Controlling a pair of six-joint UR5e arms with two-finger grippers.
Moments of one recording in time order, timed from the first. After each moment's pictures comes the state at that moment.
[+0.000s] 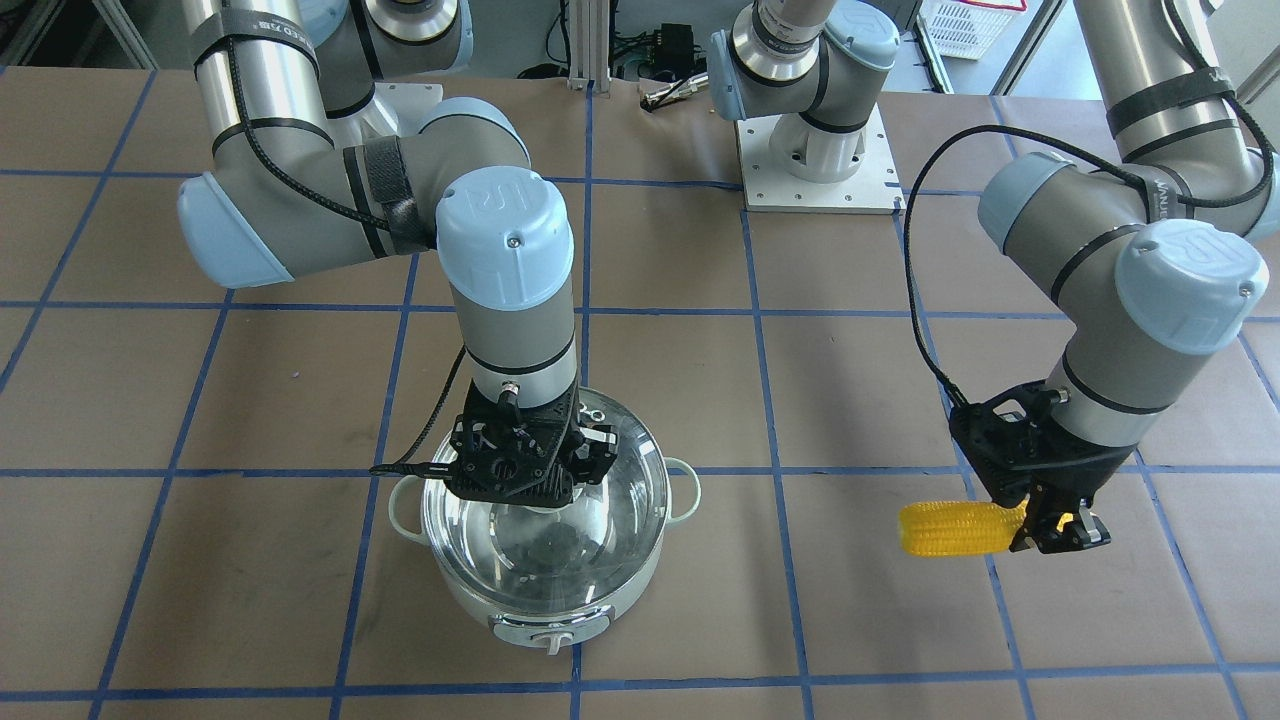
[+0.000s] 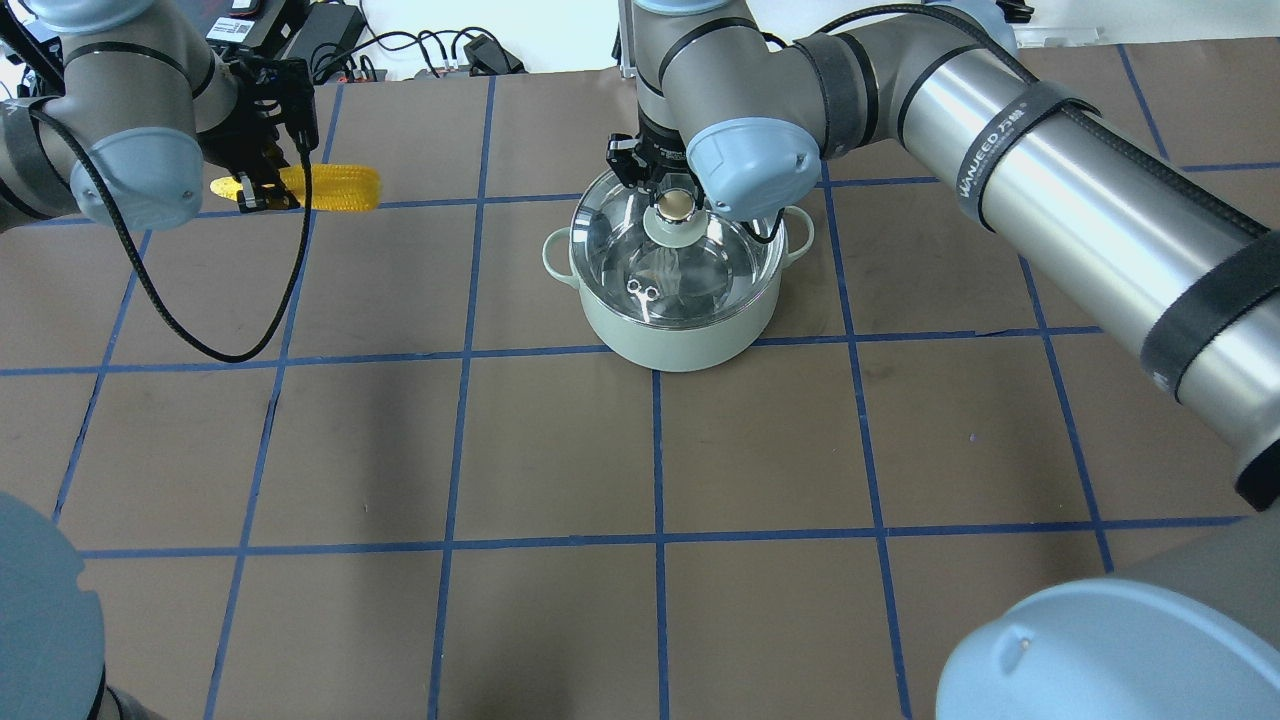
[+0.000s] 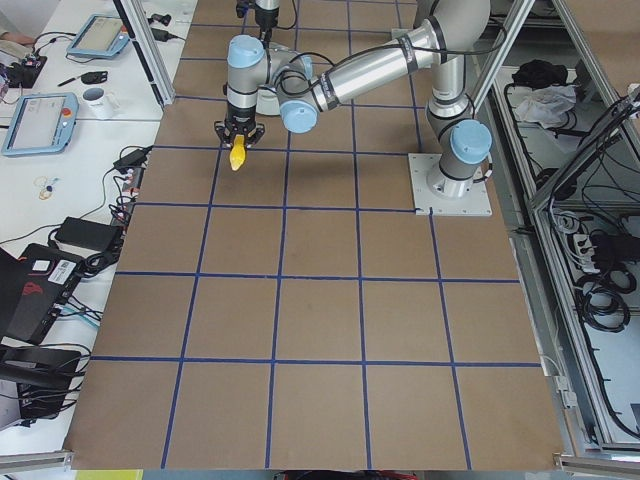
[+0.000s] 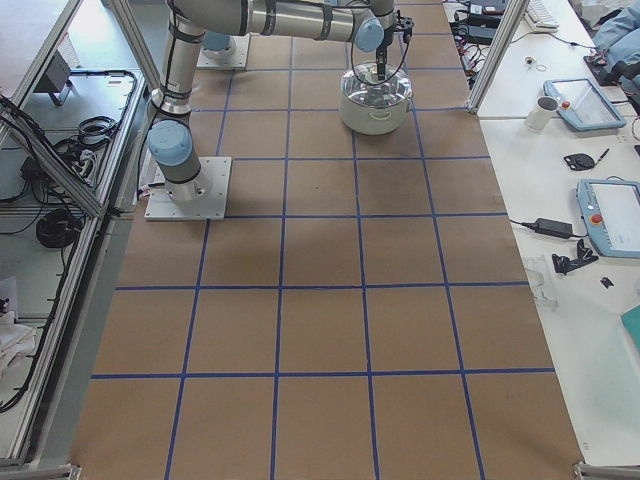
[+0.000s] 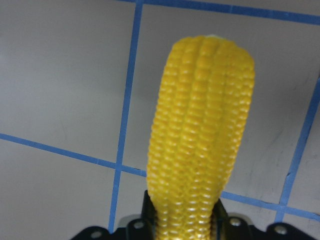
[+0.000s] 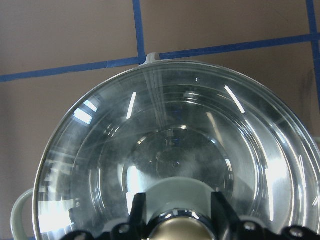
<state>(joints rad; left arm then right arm) -1.35 -1.91 -1.60 -0.96 1.61 1.60 1.88 -1.10 1.39 -2.03 -1.60 0.43</state>
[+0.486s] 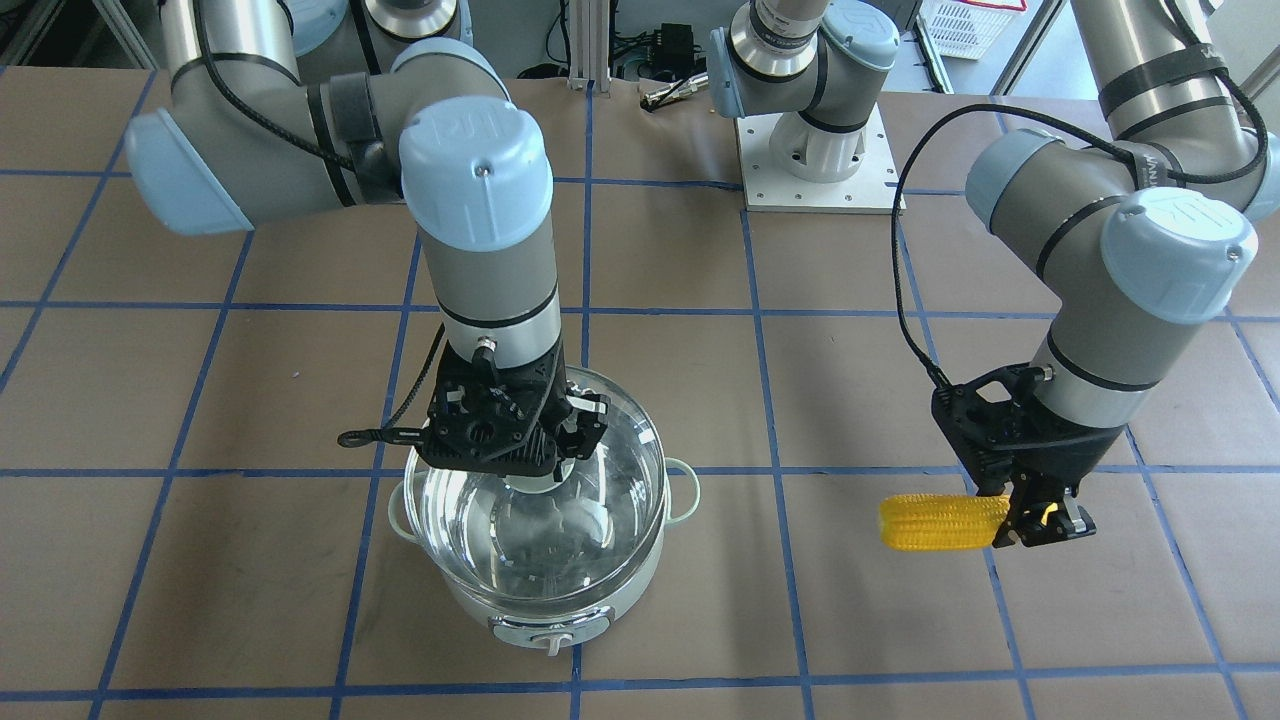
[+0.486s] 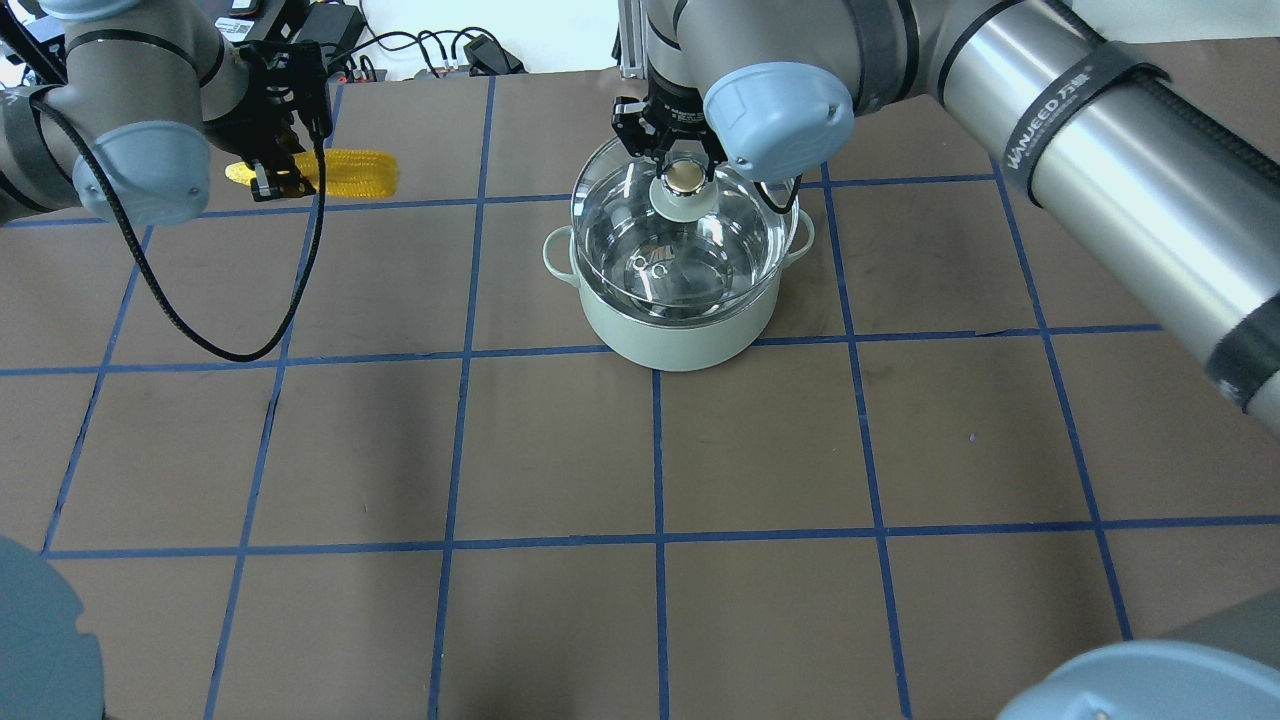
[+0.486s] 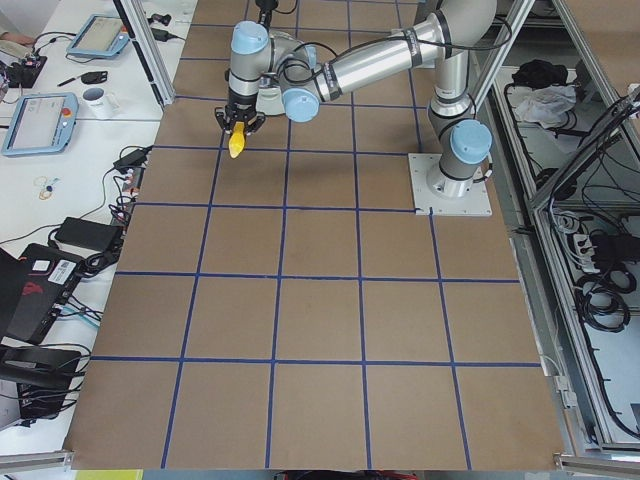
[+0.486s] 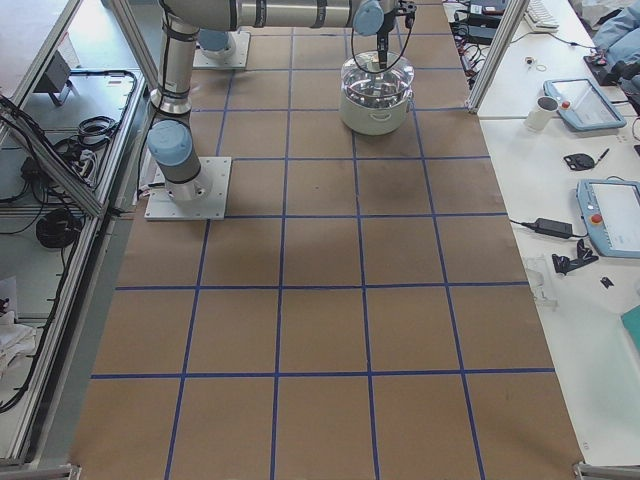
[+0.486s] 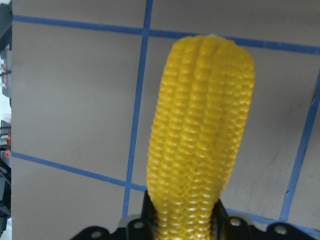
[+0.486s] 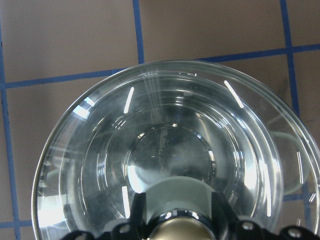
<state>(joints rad) -1.39 -1.88 -1.60 -0.96 1.59 1.59 1.87 -1.16 1.34 -1.93 -1.59 0.40</state>
